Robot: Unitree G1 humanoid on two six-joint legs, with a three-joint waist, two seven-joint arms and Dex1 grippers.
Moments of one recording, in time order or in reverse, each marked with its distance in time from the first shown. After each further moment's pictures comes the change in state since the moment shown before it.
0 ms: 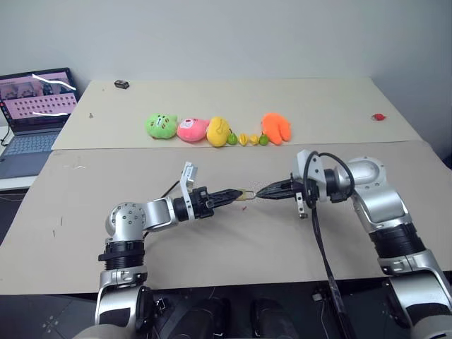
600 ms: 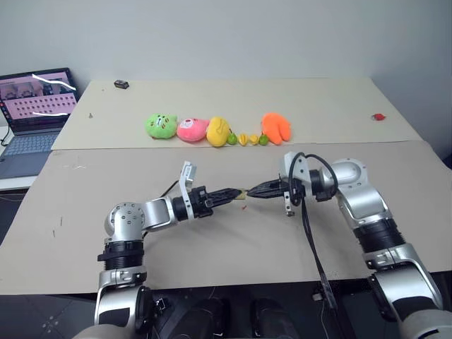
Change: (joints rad) left arm -0.001 0.004 0.014 0.000 -0.001 -0.006 0.004; right arm -0.062 0.076 0.029 0.177 -0.069 -0.115 -0.020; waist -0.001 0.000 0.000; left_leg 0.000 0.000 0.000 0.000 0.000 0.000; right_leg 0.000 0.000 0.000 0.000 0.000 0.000
